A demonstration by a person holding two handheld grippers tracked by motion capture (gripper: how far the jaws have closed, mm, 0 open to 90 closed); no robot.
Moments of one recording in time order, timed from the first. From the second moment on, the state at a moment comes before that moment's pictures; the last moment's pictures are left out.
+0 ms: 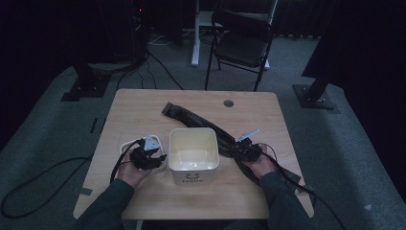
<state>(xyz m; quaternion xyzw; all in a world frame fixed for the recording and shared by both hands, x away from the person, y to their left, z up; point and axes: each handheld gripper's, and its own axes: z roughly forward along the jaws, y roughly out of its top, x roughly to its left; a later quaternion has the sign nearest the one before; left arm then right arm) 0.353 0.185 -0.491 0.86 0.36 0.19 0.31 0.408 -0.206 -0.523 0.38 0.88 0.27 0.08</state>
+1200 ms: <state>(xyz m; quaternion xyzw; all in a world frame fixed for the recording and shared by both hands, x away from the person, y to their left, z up) 0.354 0.172 -0.488 0.86 0.34 0.19 0.33 0.407 -0.212 -0.434 0.33 0.84 0.42 0.09</state>
